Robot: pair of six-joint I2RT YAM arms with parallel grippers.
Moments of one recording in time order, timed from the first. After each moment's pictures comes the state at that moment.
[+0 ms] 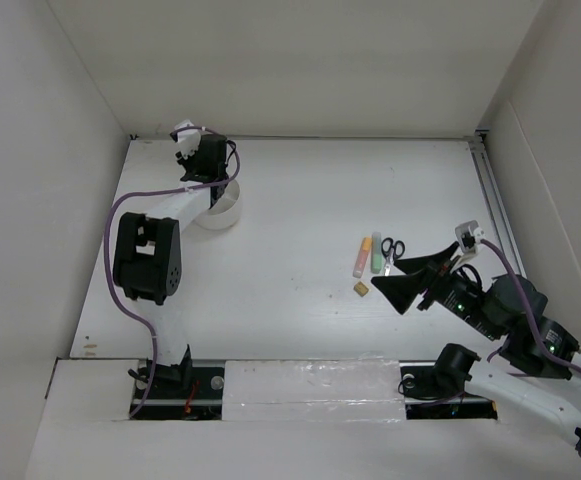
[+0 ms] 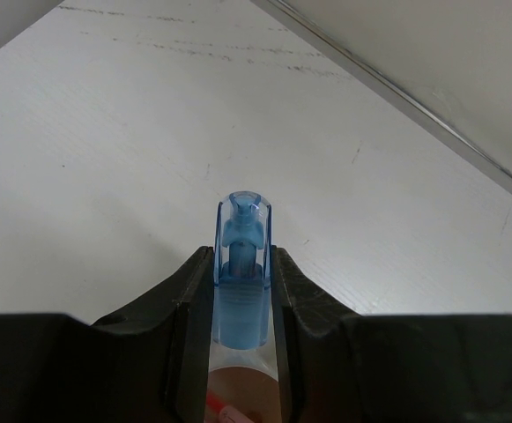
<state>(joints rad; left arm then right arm) -0.21 1.90 1.37 0.00 -0.70 -0.54 0.93 0.39 0.80 -0.46 0.13 0.54</state>
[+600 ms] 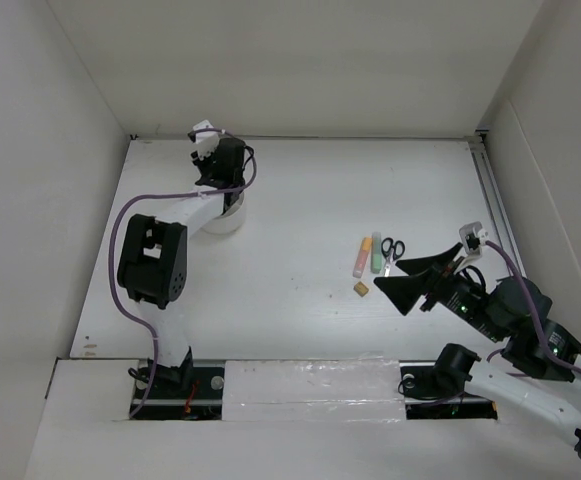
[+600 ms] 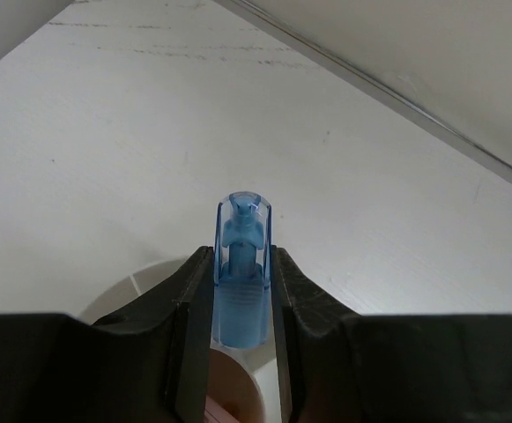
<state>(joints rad) -0.29 1.88 1.34 0.05 -0.78 -0.50 0.93 0.36 0.80 -0.46 0.13 0.54</state>
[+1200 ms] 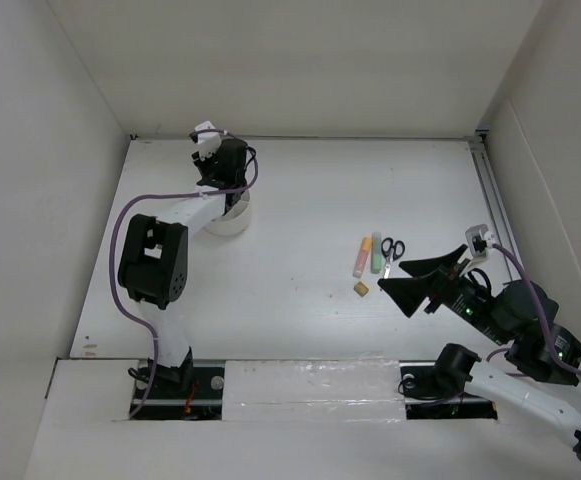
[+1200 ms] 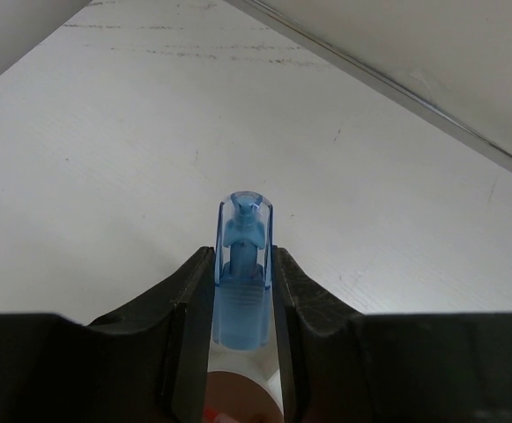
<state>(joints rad) -0.32 1.88 1.34 0.03 -0.83 -0.48 0.93 0.33 0.80 -0.47 0.13 0.55</state>
